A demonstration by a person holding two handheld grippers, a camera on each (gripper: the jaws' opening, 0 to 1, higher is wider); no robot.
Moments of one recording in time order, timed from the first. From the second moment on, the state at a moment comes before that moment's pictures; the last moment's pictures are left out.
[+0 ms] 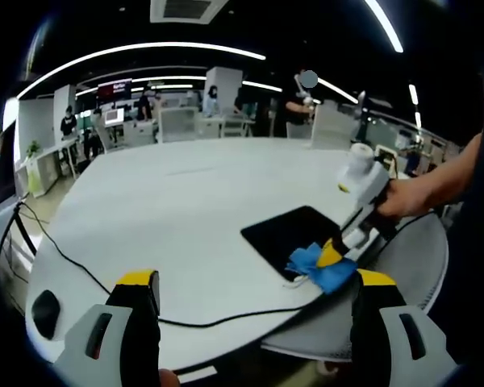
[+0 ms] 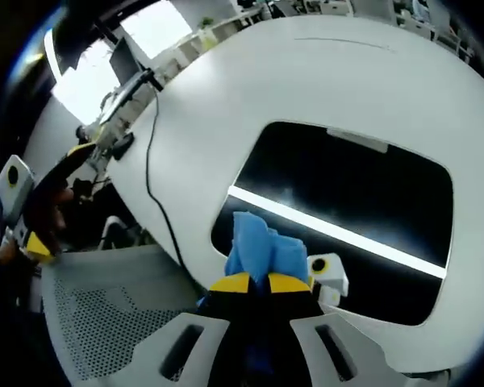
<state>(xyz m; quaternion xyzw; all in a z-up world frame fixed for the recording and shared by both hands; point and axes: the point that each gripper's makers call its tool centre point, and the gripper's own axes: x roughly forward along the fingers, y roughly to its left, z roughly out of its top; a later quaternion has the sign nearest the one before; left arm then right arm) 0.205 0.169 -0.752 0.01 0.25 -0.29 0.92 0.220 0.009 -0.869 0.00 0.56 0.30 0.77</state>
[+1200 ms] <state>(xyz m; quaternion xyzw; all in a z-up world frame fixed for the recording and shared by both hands) 0.215 0.159 -0.754 0.01 0.25 -0.29 0.92 0.230 -0.026 -0.868 0.02 0.56 0.30 0.77</state>
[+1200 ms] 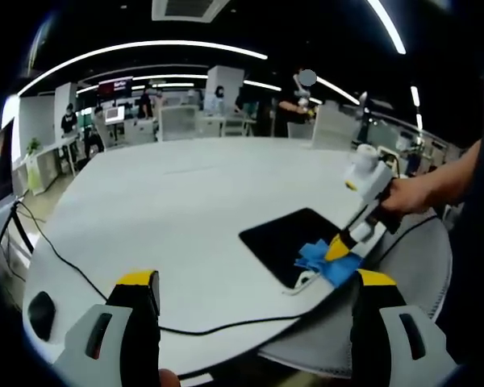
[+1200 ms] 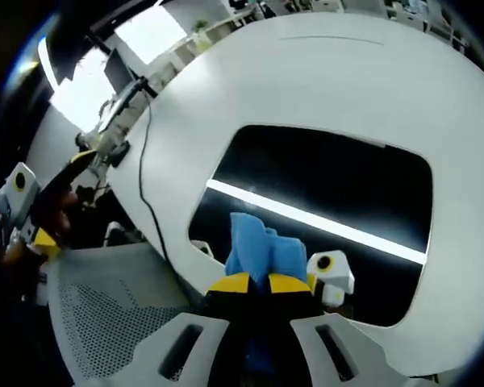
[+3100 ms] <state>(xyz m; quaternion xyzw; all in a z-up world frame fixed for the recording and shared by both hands) 0.213 0.164 -0.751 0.00 0.26 -0.27 0.93 0.343 -0.025 -0.874 -0.05 0.55 0.28 0.78</state>
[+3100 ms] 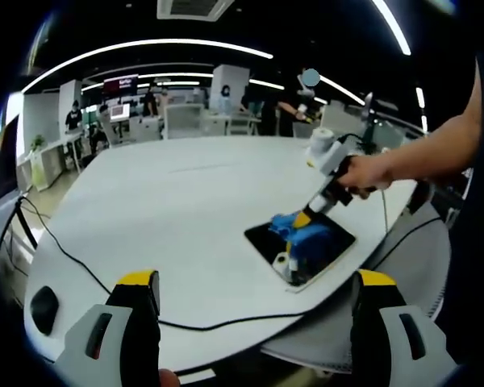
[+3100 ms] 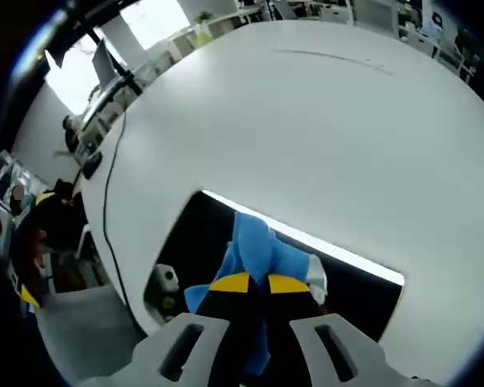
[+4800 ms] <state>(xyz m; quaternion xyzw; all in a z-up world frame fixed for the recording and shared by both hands) 0.214 0.165 -0.748 0.01 0.26 -0.27 0.93 0.364 -0.046 -0.867 -0.05 0.55 0.26 0.79</state>
